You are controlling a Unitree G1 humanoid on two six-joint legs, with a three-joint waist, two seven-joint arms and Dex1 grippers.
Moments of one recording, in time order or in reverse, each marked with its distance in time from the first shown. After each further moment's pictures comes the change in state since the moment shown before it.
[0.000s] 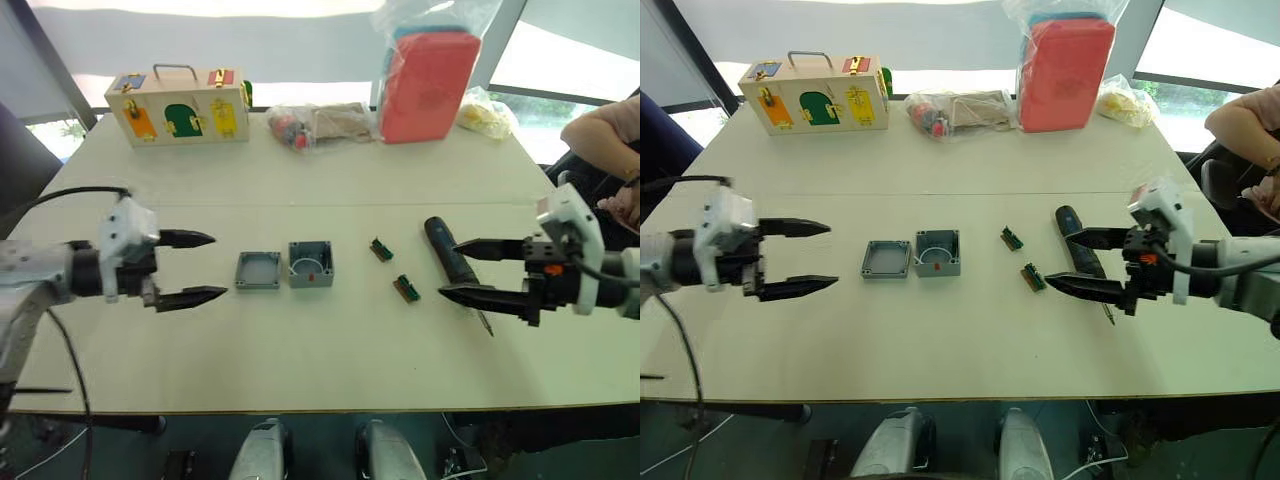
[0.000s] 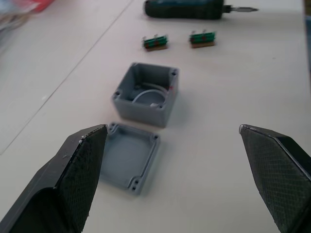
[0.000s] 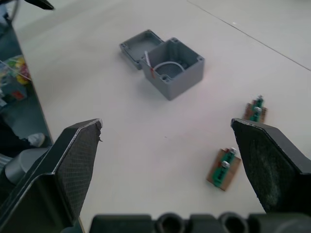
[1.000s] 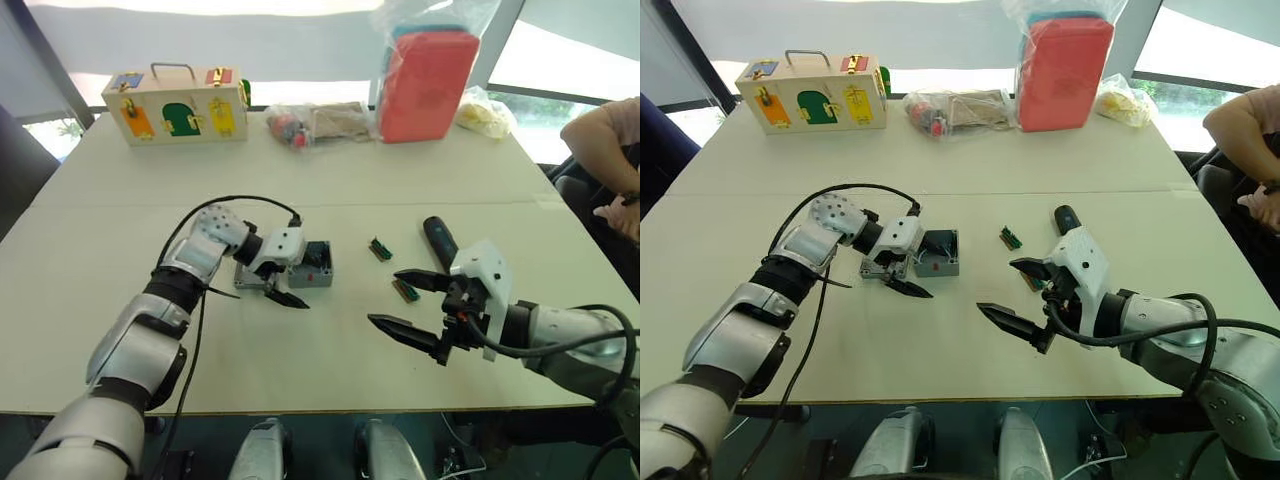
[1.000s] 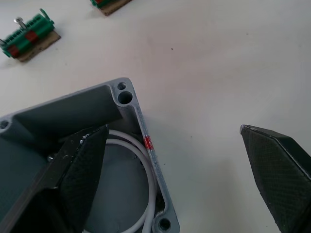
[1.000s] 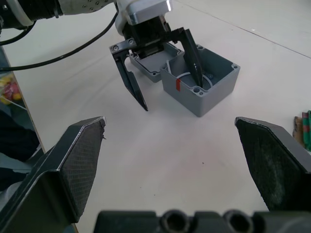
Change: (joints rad) left arm -0.592 -0.535 -0.527 1.019 0.547 -0.665 -0.279; right arm 0.127 0.214 0.126 -0.295 0.090 -0.030 -0.497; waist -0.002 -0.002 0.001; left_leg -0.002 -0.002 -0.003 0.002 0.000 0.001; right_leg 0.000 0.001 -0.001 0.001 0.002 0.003
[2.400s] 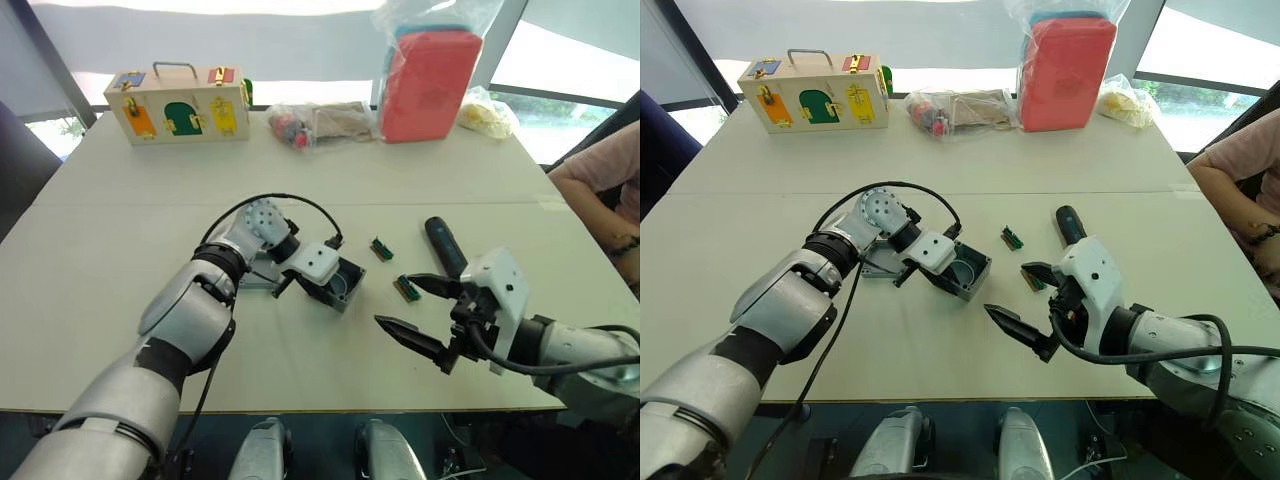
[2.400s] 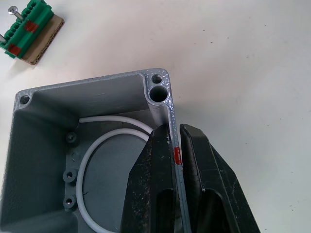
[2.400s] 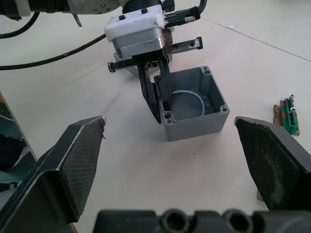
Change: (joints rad) left arm -0.261 -0.181 -0.170 0.459 0.032 -0.448 -0.093; right arm 0.112 -0.097 -0.043 -0.077 0.151 -0.086 -0.196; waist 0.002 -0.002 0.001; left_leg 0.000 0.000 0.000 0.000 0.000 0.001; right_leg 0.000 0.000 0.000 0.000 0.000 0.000
